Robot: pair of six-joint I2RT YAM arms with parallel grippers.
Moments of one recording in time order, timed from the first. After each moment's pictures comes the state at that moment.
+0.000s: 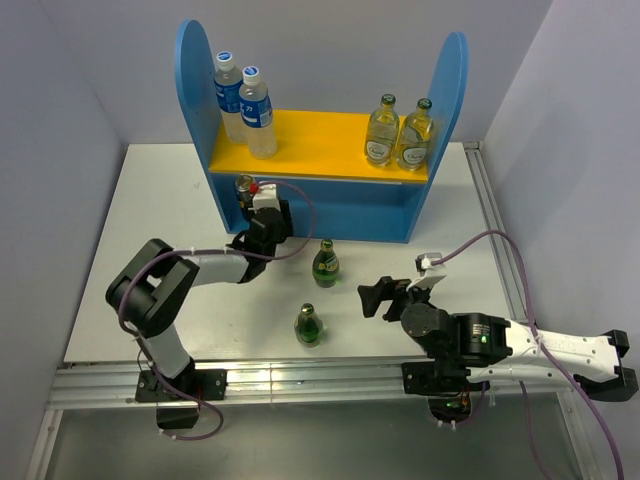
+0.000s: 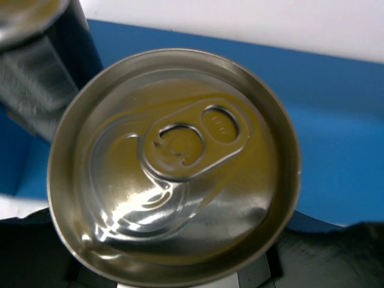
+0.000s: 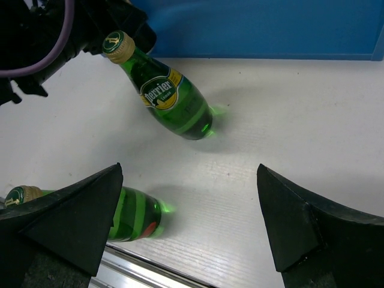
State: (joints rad) left arm -0.65 1.72 0.80 0.56 -0.55 -0.35; right arm 1.36 0.49 0.51 -0.55 0.92 0.86
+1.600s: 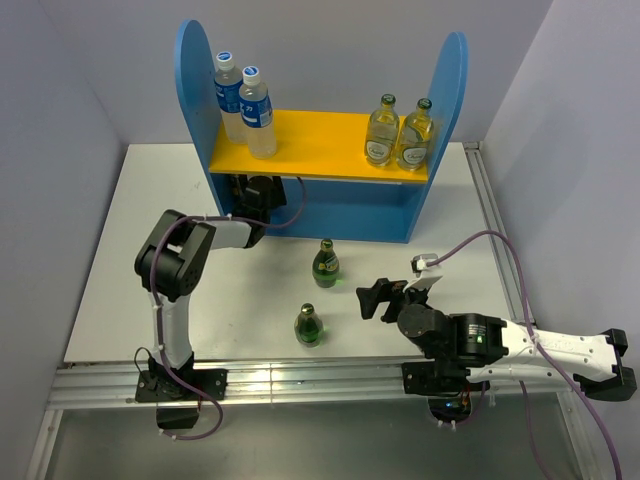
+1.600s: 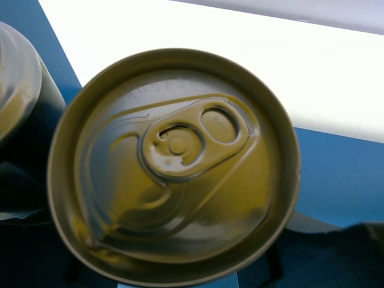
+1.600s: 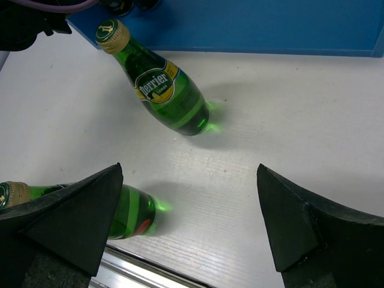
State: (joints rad) left arm -0.46 2.02 1.12 0.59 -0.43 -0.30; right arm 1.36 0.51 0.50 -0.54 0.91 0.85
